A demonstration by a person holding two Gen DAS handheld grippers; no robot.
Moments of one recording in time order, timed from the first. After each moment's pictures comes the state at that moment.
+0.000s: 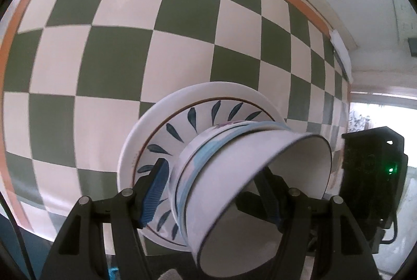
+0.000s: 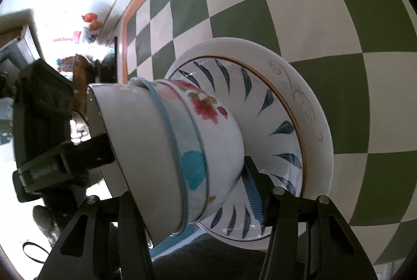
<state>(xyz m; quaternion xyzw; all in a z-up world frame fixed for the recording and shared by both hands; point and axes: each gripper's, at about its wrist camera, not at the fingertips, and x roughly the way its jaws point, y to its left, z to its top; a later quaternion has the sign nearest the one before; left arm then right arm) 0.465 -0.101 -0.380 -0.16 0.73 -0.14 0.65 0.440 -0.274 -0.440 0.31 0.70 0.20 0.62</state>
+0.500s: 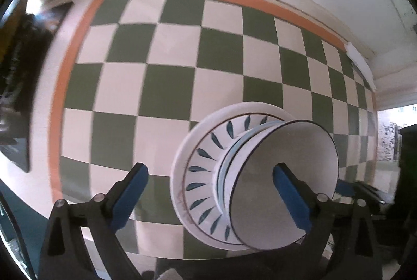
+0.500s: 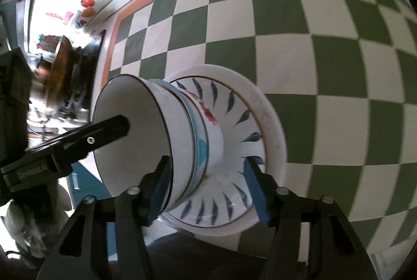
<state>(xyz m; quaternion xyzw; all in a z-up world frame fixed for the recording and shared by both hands) 0.438 -0.083 -0.329 -0.07 0.66 -0.05 0.75 0.433 -0.273 -0.377 0.16 0.68 0.15 0.70</state>
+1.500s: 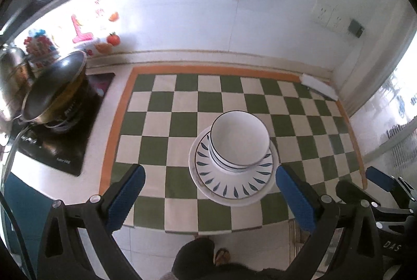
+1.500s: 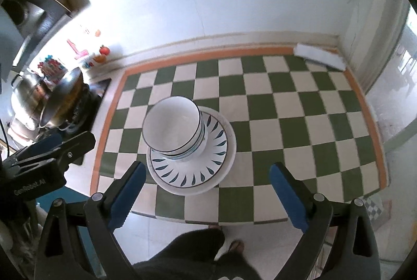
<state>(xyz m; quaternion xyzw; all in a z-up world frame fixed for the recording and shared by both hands) 0.275 -0.080 -0.171 -0.02 0.48 -0.06 0.88 0.252 -0.276 -0.183 0.09 0.49 0.02 0.86</state>
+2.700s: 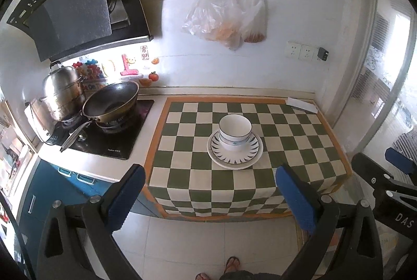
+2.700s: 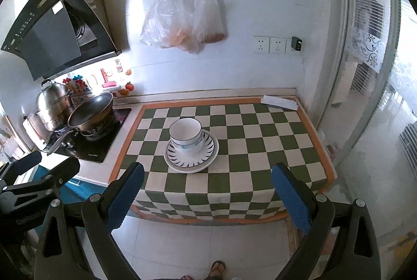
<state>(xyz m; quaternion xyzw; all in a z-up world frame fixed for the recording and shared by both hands) 0.029 -0.063 -0.057 0.01 0.36 -0.03 0.93 -0.018 -0.257 -0.027 0.05 0.36 -0.02 0.93</state>
